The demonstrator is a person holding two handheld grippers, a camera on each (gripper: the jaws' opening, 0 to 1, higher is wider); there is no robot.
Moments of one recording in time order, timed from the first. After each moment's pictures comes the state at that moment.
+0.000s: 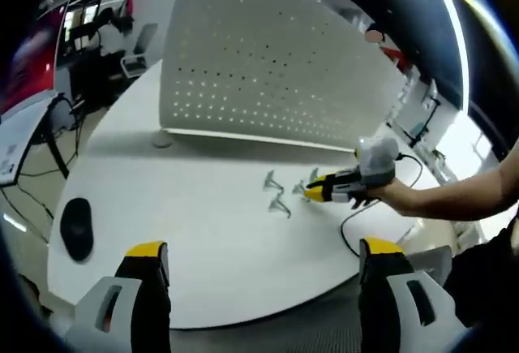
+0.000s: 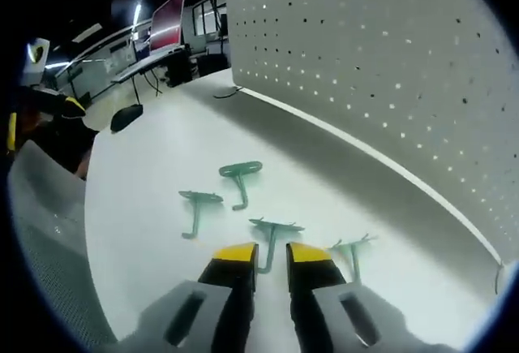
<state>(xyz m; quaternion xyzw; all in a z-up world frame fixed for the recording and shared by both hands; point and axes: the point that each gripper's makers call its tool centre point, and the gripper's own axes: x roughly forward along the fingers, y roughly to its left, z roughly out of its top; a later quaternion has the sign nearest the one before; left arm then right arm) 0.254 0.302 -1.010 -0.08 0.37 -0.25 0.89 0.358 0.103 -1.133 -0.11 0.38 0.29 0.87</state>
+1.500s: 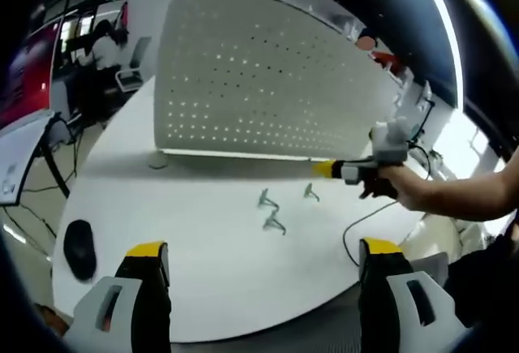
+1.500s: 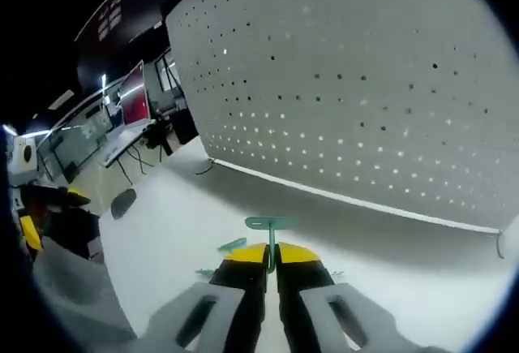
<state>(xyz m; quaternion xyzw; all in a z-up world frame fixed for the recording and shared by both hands) 0.267 0.292 -0.984 -0.07 0.34 -0.26 0.90 0.387 0.091 -1.036 0.04 0.31 0.23 0.92</state>
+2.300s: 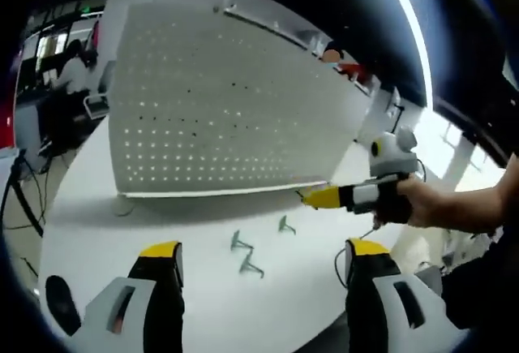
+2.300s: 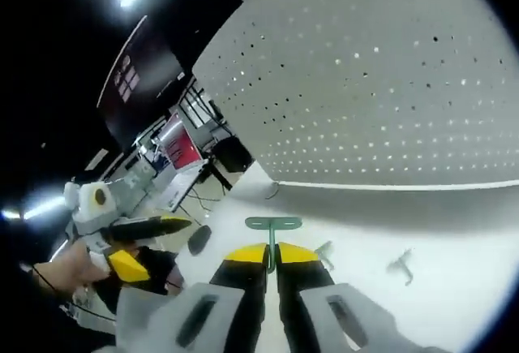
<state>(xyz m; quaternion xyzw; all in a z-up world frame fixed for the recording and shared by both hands) 0.306 0.242 -0.955 -0.06 0.27 -0.36 0.89 0.337 0.140 -0.981 0.20 0.30 0.31 0.88</state>
